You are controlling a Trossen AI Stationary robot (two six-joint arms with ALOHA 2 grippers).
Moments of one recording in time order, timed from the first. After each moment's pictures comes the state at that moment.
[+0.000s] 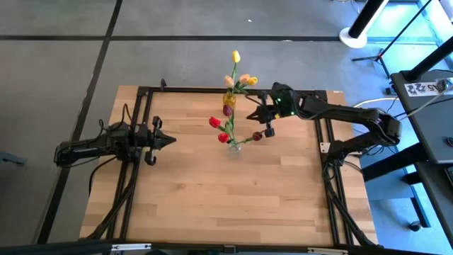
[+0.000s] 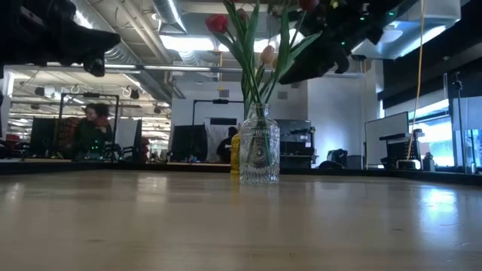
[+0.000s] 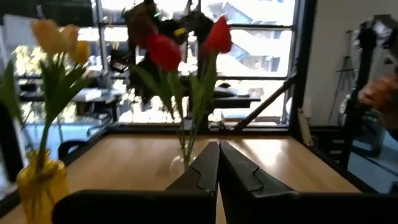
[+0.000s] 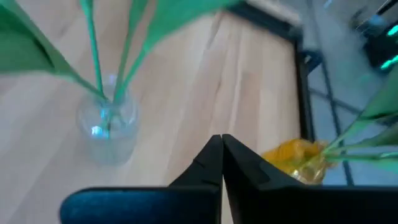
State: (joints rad) left arm 0.17 0.00 0.07 0.04 0.16 -0.02; right arm -0.41 1.37 1.01 -0.26 -0.31 -0.67
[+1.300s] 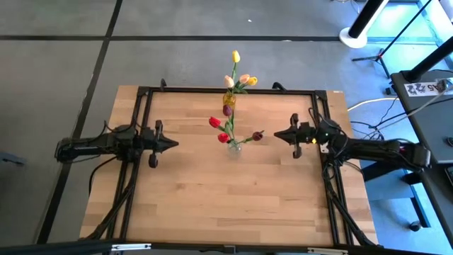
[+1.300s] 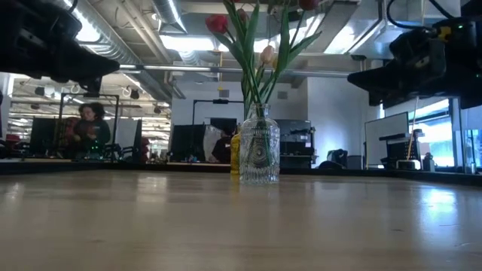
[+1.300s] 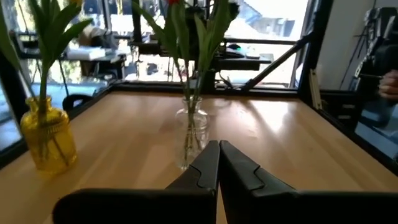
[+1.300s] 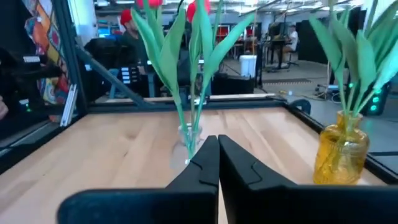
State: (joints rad) left arm 0.10 0.00 0.06 -0.13 0.05 -0.04; right arm -0.42 0.75 0.01 0.79 -0.44 0.02
